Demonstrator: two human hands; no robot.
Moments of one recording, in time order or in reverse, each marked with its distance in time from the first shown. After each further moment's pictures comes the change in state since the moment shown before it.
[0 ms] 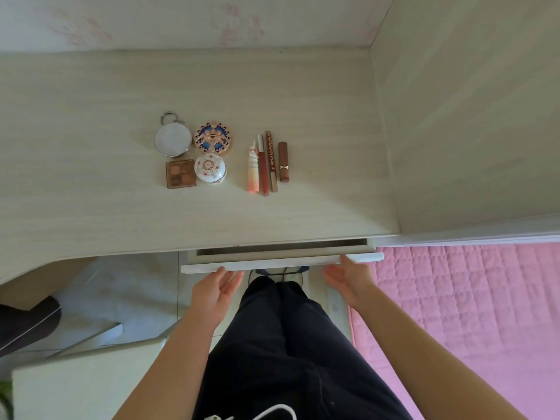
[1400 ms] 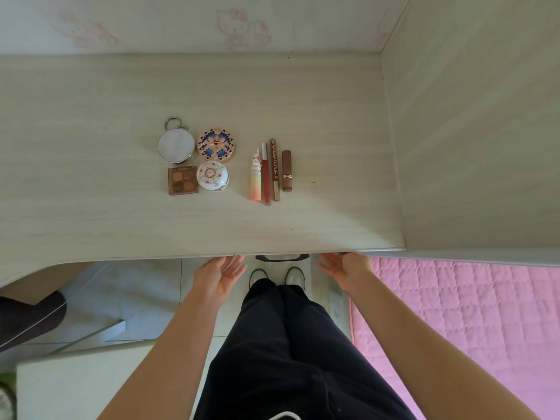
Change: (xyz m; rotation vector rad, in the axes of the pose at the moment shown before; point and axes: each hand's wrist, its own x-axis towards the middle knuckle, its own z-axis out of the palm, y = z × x) left_hand 0.022 0.023 0.034 -0.018 -0.021 0.049; right_hand 0.011 -0.038 0.031 0.196 0.016 0.083
